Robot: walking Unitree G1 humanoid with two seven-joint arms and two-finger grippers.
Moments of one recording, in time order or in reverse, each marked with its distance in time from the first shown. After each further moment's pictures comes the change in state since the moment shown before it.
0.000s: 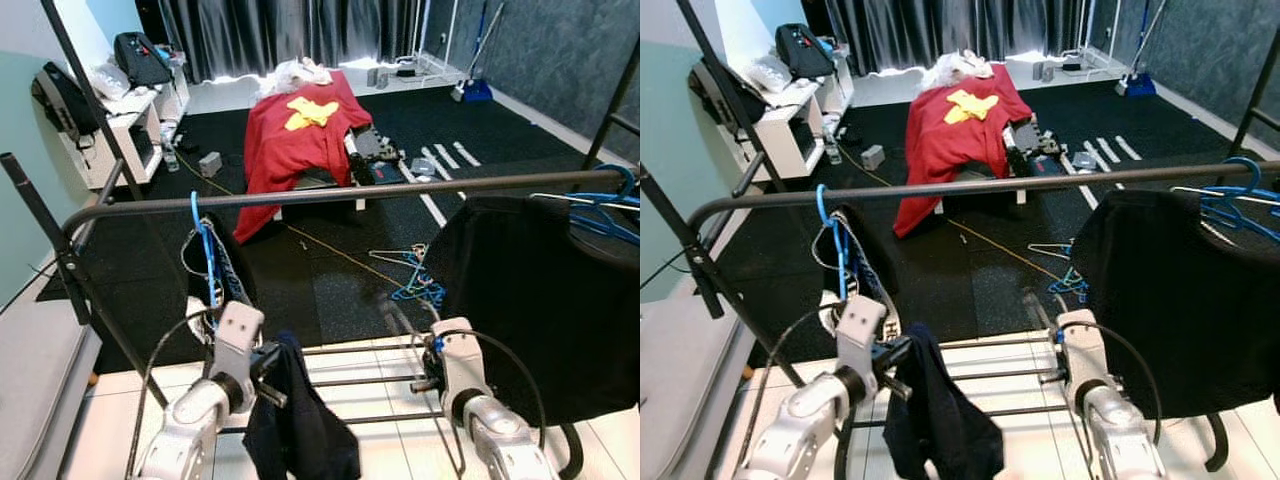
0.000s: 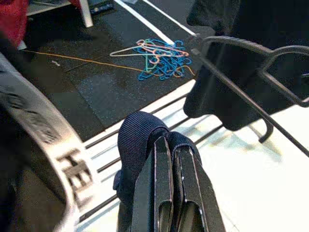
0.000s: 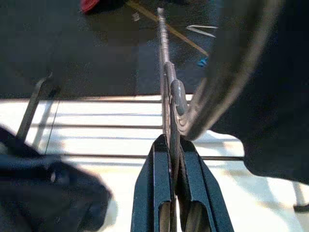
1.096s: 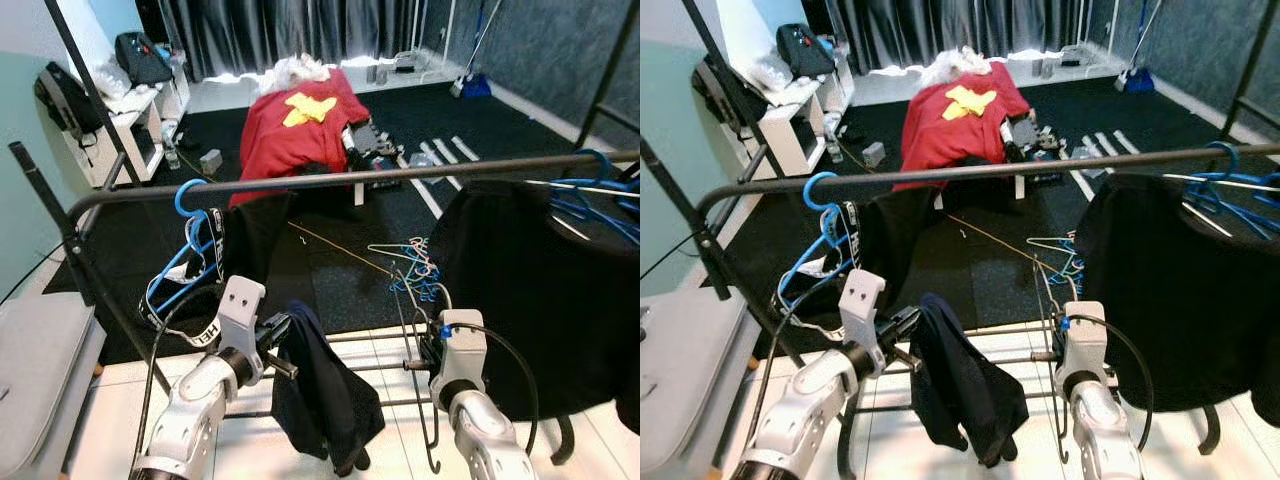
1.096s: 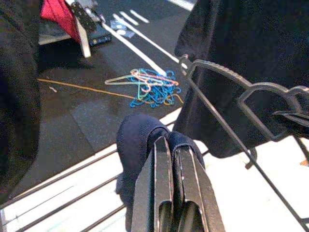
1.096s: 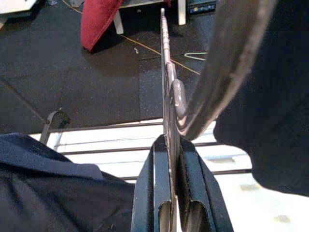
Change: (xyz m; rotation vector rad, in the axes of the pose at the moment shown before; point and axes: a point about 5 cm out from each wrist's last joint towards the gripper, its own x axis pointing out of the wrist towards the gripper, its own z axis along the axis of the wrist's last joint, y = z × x) left arm 0.012 -0.006 0.034 -0.044 -0.144 -0.053; right arm 0.000 0.013 0.011 0.031 -0.130 -0.024
